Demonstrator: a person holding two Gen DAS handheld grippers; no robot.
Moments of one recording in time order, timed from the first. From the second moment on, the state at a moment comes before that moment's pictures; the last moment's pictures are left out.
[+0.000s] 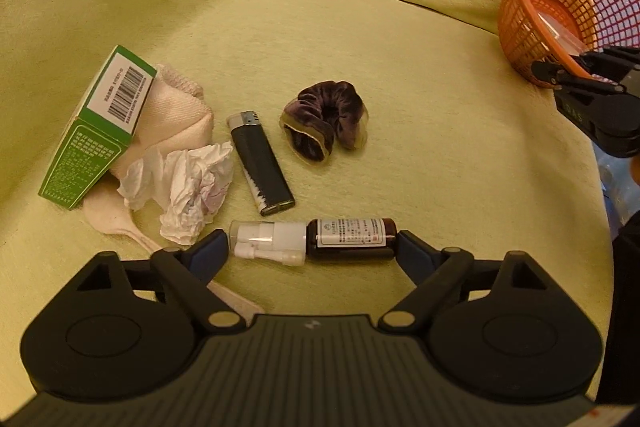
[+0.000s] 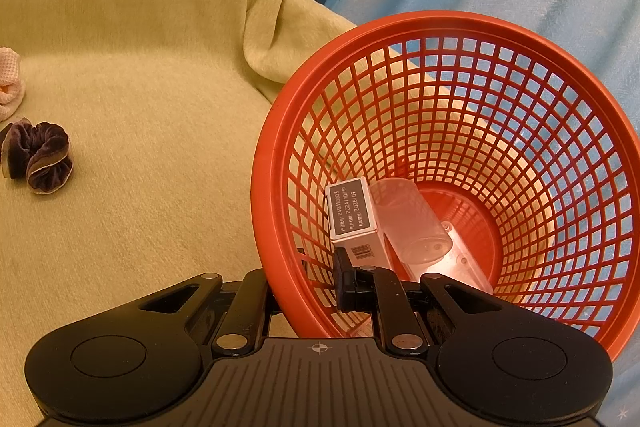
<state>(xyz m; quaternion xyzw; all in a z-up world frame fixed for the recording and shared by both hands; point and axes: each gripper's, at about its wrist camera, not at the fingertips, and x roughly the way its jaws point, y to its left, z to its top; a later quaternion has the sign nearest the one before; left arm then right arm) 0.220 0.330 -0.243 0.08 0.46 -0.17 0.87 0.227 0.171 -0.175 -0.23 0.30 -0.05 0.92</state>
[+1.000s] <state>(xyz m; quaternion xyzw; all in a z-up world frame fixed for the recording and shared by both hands) 0.227 0.295 -0.132 -0.01 0.32 -0.09 0.94 0.229 0.172 -0.174 -0.23 0.30 -0.05 0.92</state>
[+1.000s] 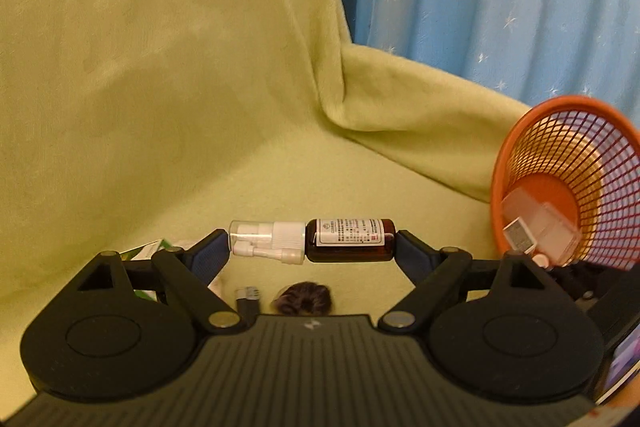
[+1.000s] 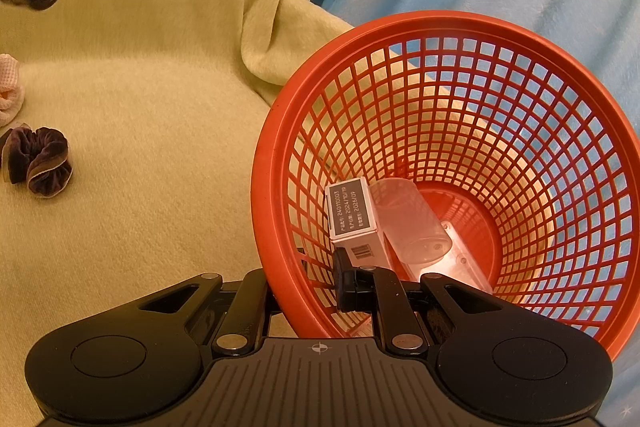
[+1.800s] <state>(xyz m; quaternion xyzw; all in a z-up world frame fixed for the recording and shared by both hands) 0.234 0.137 -0.066 0.05 0.28 -0.34 0.90 0.232 0.171 -0.171 -0.22 0.30 -0.05 0.93</state>
